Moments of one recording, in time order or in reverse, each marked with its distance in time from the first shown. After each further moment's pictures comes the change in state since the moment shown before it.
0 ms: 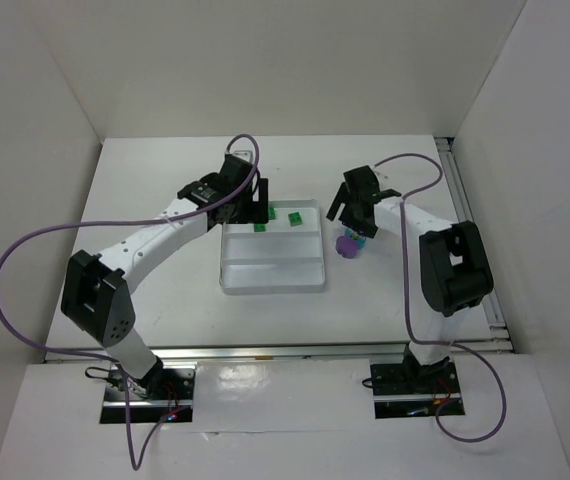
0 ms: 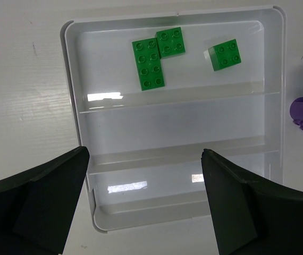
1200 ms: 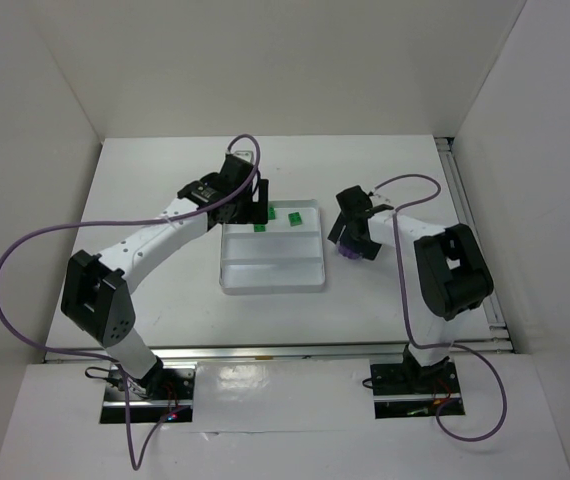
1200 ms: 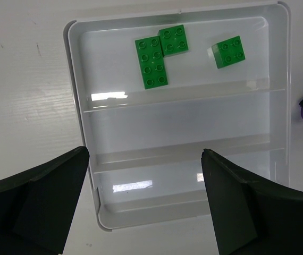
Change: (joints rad) left arm -0.005 0.000 0.002 -0.011 -0.008 0.019; right arm 0.064 -0.019 -0.128 -0.058 0.122 0.125
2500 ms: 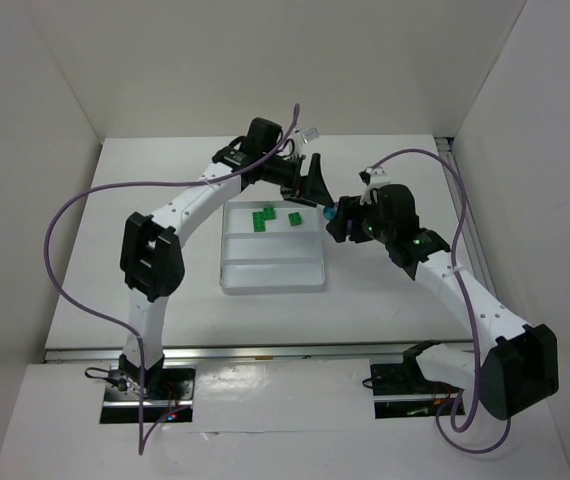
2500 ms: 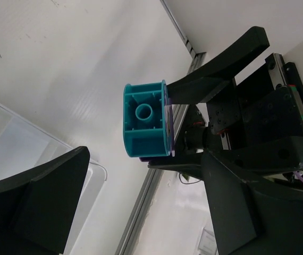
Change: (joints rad) left arm 0.037 0.435 0.525 0.098 1.134 0.029; right arm 0.001 -0.612 -0.177 0.207 -0.440 -0.570
